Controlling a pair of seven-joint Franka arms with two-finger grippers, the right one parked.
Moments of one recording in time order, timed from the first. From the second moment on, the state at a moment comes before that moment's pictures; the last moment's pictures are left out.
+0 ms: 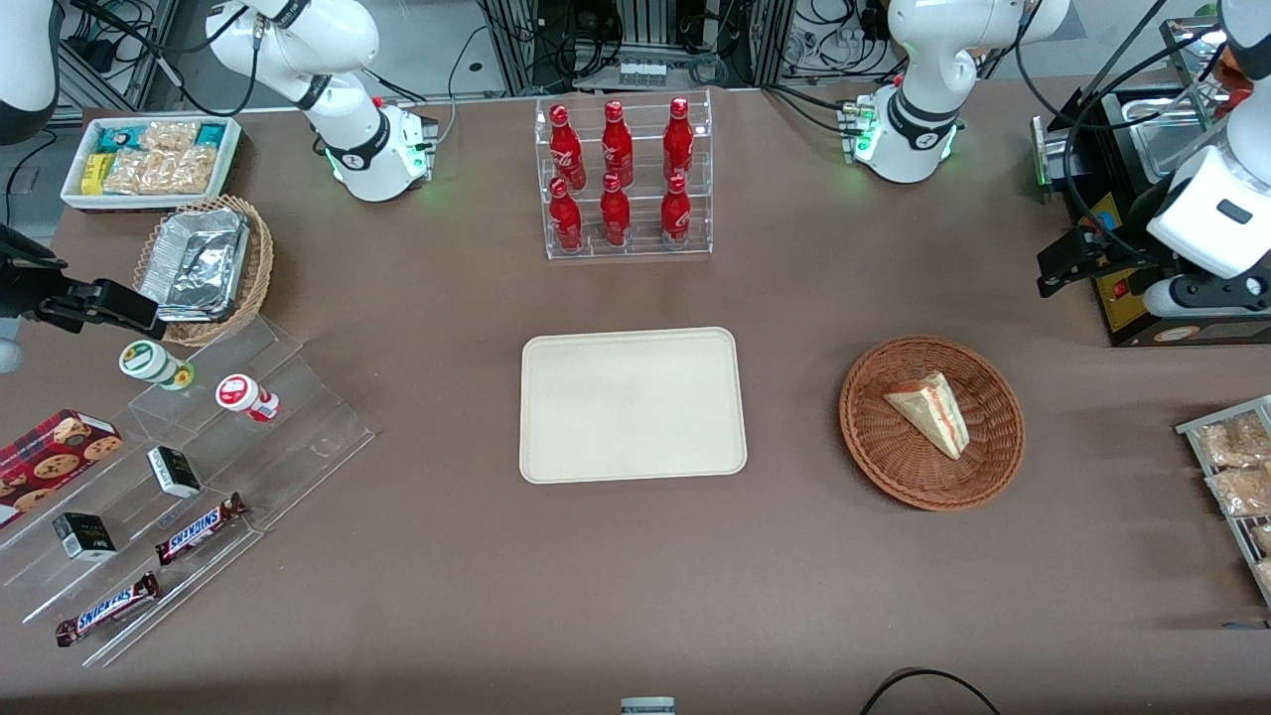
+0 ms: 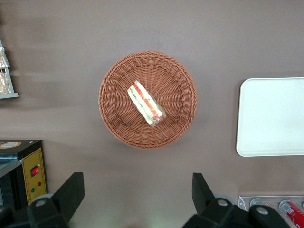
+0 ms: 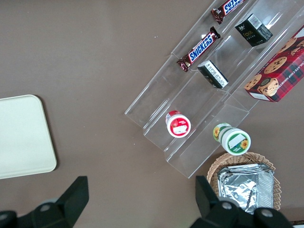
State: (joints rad) arm -0.02 0.02 -0.07 -1.53 -0.01 1.51 -0.11
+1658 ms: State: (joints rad) arm -0.07 0.16 -0.06 -2.10 0.02 2.26 -0.69
